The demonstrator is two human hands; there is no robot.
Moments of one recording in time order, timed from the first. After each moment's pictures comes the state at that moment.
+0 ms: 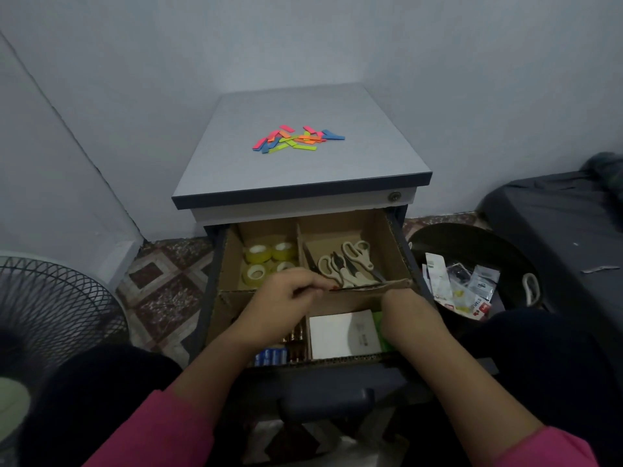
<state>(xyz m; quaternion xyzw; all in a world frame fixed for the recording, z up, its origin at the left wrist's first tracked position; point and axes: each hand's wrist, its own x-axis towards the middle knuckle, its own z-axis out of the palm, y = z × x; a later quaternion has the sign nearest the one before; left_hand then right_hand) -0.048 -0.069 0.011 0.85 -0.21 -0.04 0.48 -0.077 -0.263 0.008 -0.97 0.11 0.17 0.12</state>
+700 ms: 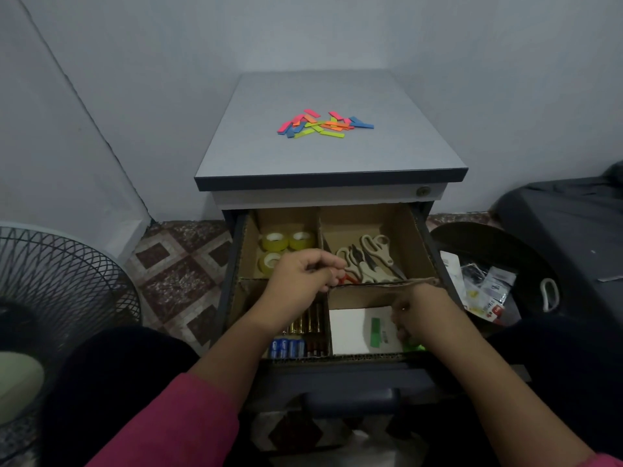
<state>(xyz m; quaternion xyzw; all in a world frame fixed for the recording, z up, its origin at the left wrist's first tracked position) -0.039 -0.066 0.014 0.76 -0.08 -0.09 0.63 -0.068 -0.259 0.010 -0.93 0.14 0.21 0.26</state>
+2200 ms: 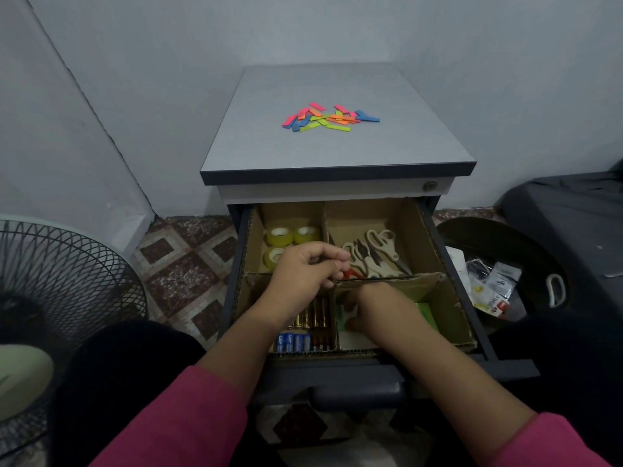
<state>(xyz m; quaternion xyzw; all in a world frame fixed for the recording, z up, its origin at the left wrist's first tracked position) -0.036 -0.066 0.009 0.73 -0.07 -0.09 0.67 -0.062 -0.207 -0.010 -0.98 -0.06 0.14 0.12</state>
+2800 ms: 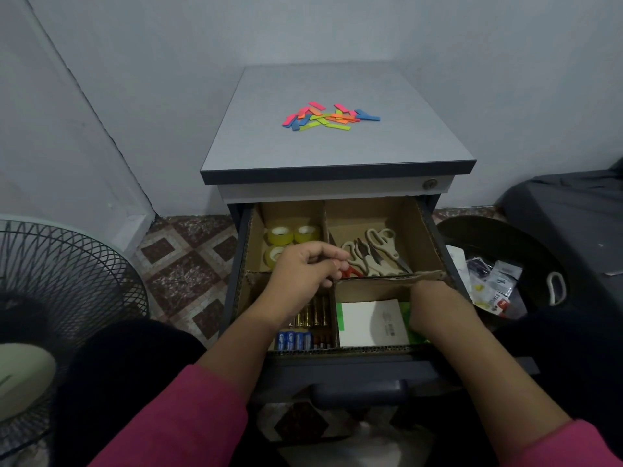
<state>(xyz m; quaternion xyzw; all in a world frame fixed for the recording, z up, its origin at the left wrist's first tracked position) -0.039 -0.063 0.014 0.73 -0.06 -0.11 0.67 -0.070 -0.257 -0.001 -0.97 0.12 0.17 0.07</state>
